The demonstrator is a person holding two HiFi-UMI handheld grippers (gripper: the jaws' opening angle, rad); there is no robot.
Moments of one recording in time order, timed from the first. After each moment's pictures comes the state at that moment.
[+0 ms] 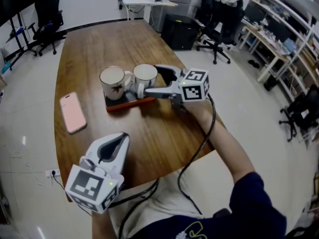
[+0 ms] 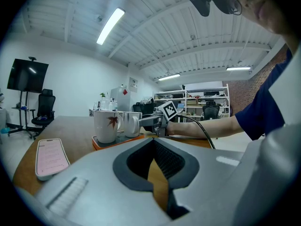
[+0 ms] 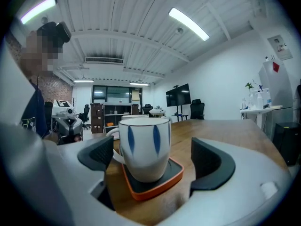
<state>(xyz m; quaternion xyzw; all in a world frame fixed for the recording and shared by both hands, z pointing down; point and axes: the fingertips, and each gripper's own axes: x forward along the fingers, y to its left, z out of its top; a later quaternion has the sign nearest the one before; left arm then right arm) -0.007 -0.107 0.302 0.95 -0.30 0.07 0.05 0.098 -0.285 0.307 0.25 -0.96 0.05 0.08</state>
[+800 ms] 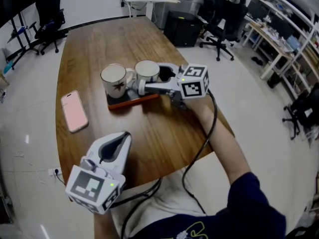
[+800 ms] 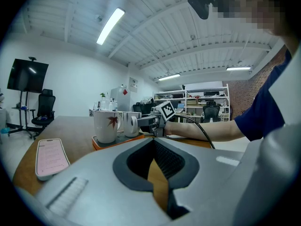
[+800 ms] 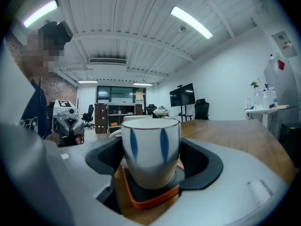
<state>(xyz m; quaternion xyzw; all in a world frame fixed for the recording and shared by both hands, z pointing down) -0.006 -0.107 0.299 0.95 -0.30 0.07 0.06 0.083 -0.285 0.306 0.23 -0.97 0.05 0.08</state>
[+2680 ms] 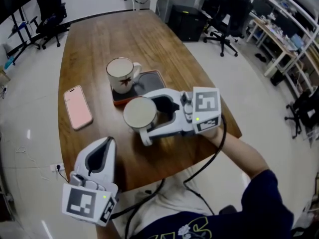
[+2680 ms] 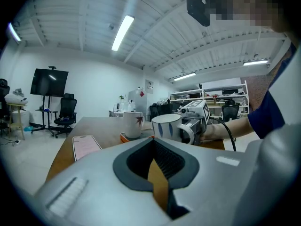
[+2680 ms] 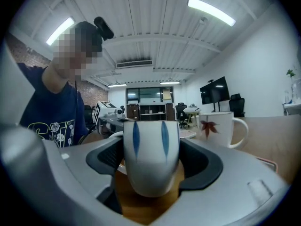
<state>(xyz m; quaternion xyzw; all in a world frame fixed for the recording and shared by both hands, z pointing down) -0.070 -0.107 0.301 0.91 -0.40 0.07 0.06 0.002 -0.139 0.302 0.04 -0.99 0.04 0.09</state>
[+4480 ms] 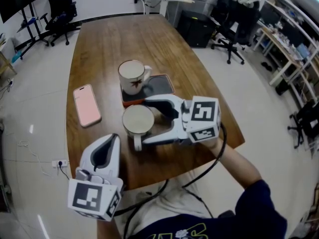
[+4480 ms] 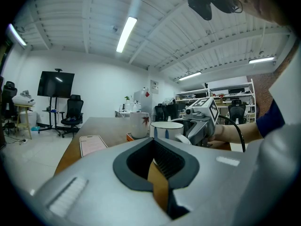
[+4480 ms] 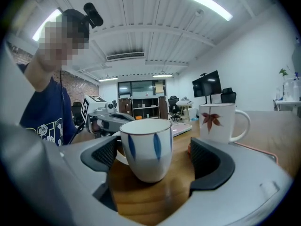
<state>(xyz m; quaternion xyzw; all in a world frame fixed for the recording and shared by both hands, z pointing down) -0.077 -0.113 0.300 0.89 -0.44 0.06 0.06 -0.018 -0.142 0.315 0.08 -0.99 0.06 0.13</state>
